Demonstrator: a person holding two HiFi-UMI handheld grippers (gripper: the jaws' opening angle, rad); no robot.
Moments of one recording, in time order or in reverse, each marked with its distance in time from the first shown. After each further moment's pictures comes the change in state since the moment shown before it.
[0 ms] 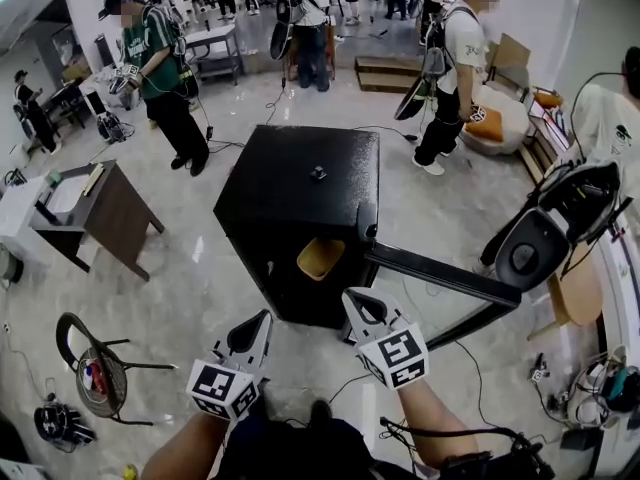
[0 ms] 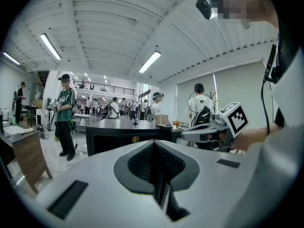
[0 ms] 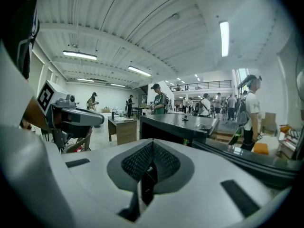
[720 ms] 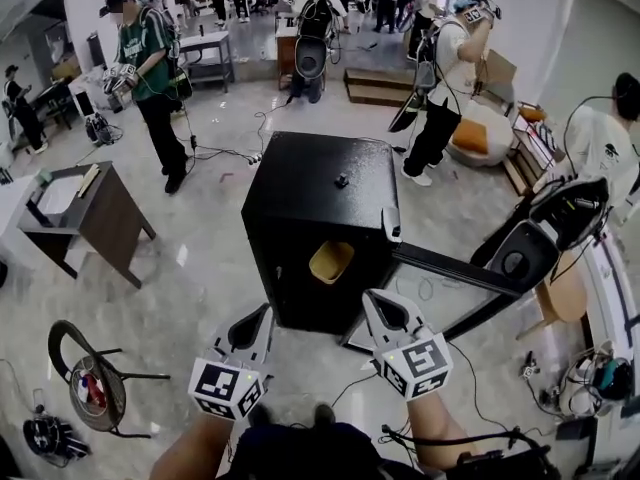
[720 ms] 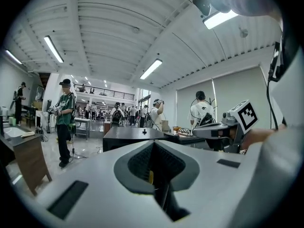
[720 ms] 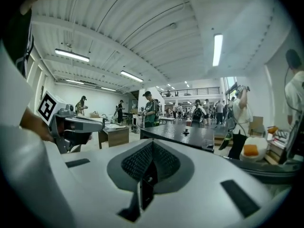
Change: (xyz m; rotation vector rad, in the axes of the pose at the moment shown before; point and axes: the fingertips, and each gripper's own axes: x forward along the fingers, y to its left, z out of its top) left arm -0.045 0.057 0.036 -0.011 -0.064 -0.012; right arm -0.010 0.046 0.053 0.024 -0.057 -0.132
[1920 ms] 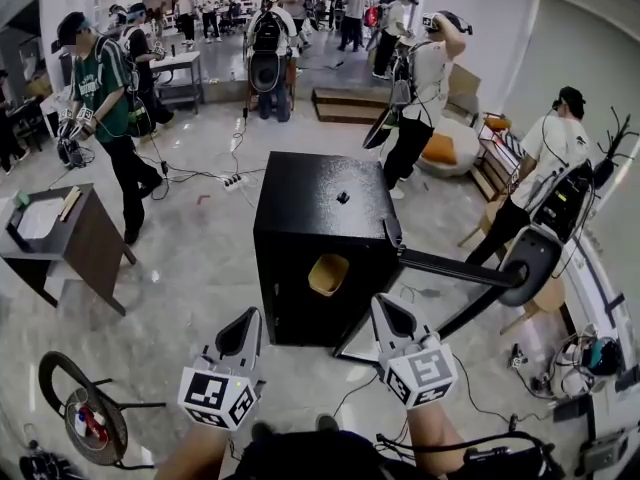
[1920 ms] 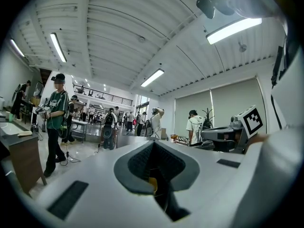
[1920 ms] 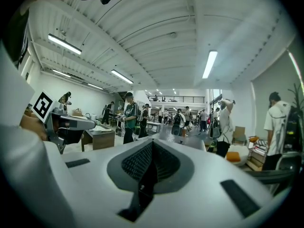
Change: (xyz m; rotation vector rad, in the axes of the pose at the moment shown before) left arm -0.041 0.064 0.038 -0.037 -0.093 -0.056; right arm -0.005 0.044 0.047 -0.041 -0.049 -0.214
